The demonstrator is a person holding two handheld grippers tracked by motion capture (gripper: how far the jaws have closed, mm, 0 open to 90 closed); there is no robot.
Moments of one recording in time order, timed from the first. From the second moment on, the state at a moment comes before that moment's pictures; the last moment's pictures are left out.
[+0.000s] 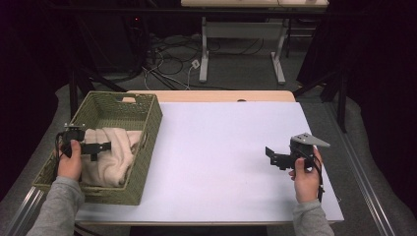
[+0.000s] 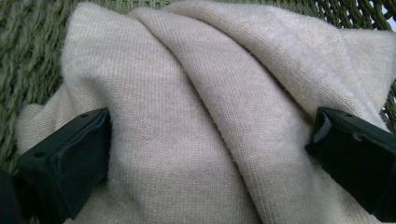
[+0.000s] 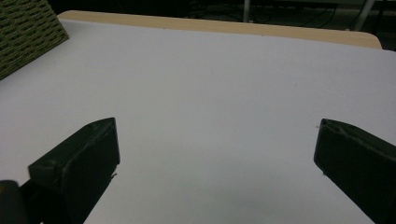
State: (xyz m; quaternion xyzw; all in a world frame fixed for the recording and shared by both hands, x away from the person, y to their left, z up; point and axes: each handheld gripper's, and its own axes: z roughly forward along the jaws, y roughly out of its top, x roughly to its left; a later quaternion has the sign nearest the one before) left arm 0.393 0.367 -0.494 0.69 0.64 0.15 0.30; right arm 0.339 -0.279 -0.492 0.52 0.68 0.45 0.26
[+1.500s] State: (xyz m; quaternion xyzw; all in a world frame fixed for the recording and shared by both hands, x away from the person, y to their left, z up) left arm 0.413 0.360 -0.509 0.72 0.62 0.09 0.29; right arm 0.344 -0.276 -0.499 0.52 0.69 0.44 0.24
